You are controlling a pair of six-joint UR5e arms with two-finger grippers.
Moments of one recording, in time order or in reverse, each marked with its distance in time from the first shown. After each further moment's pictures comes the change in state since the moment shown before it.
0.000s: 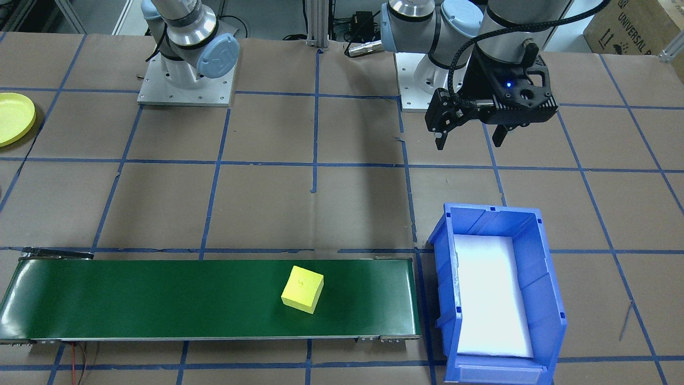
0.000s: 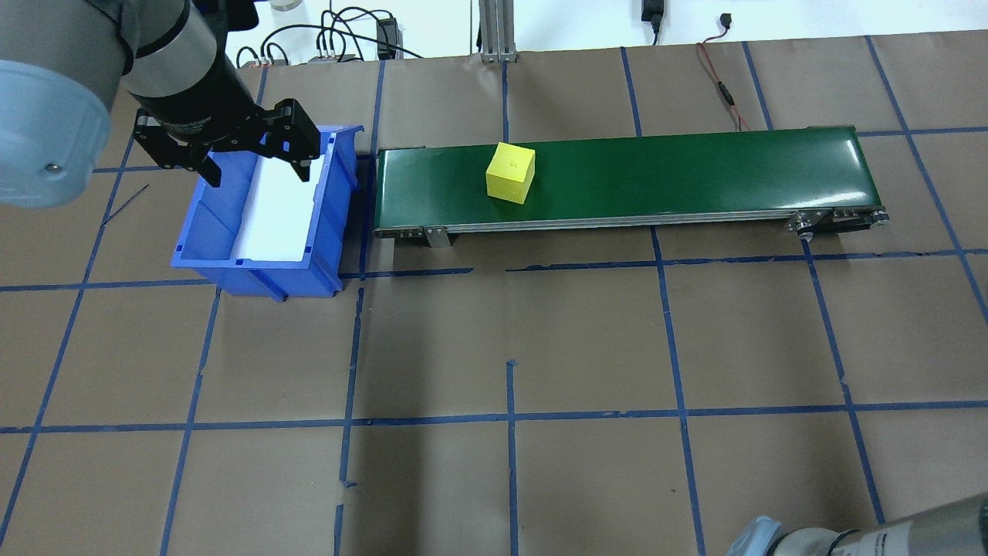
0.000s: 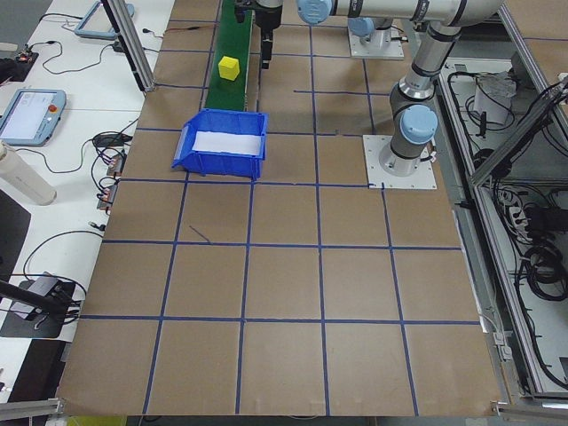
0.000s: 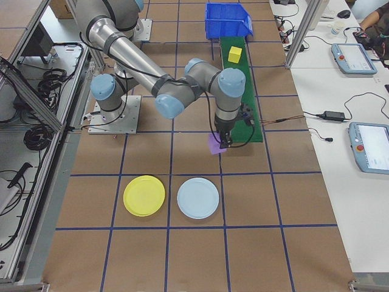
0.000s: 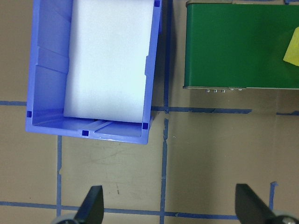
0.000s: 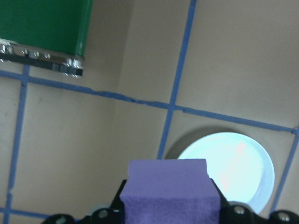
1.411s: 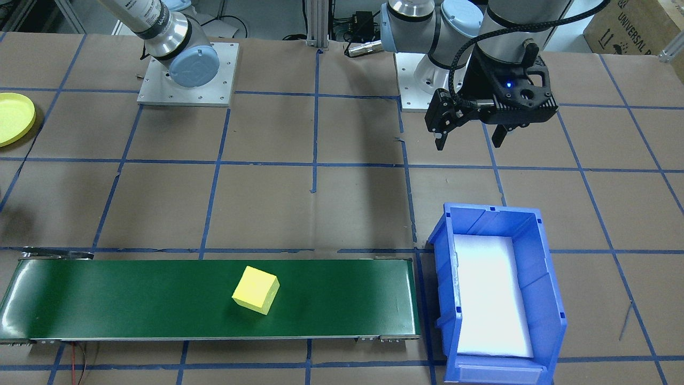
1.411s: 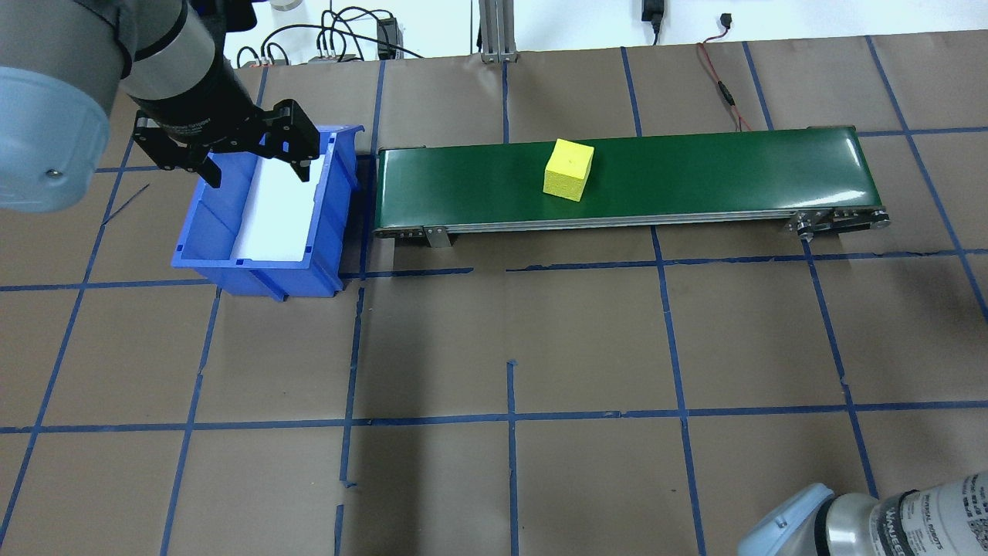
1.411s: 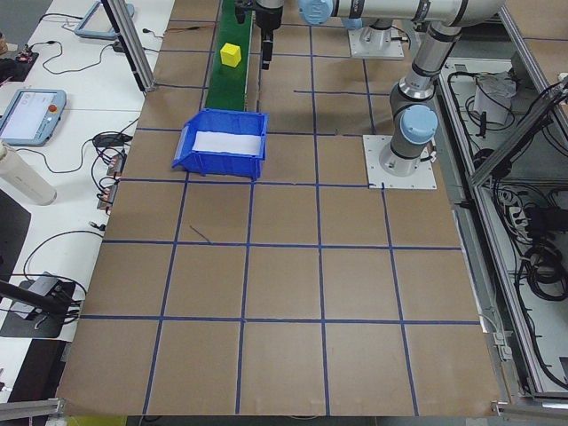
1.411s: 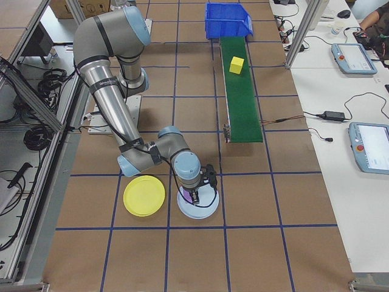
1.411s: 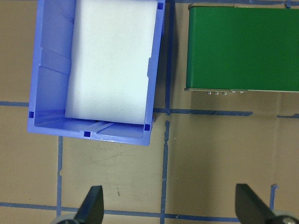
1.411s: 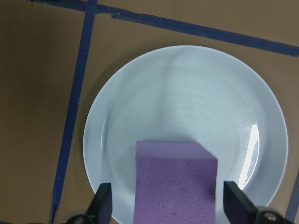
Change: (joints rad) left arm 0.002 0.004 -0.010 0.013 -0.006 0.000; right arm -0.259 0.176 0.153 -0.289 0.147 -0.257
